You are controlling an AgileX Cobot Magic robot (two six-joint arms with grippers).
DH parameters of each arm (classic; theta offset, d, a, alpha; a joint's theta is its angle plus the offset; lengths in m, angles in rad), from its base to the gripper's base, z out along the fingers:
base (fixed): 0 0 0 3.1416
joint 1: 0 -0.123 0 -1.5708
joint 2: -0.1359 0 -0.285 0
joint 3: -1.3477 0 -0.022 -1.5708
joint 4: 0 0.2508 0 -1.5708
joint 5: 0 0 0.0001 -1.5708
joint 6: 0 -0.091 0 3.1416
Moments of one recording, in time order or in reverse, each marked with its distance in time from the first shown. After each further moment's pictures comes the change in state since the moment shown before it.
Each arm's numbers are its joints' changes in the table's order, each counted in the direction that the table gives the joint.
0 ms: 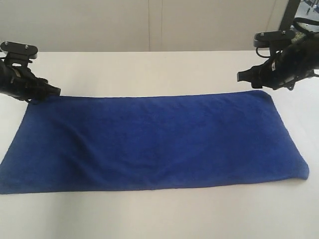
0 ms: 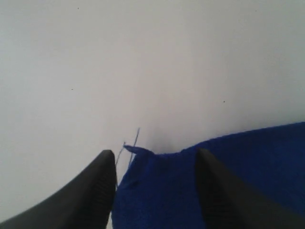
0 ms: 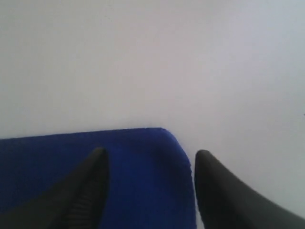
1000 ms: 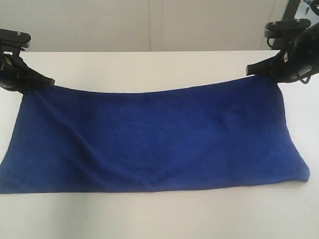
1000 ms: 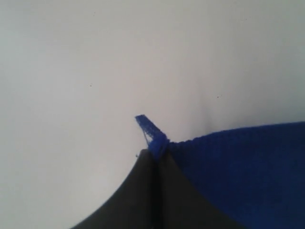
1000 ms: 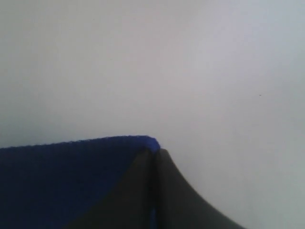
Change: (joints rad) left arm 0.007 0.104 0.000 0.000 0.137 0.004; right arm -0.006 0.127 -0.060 0.000 0.092 -0.007
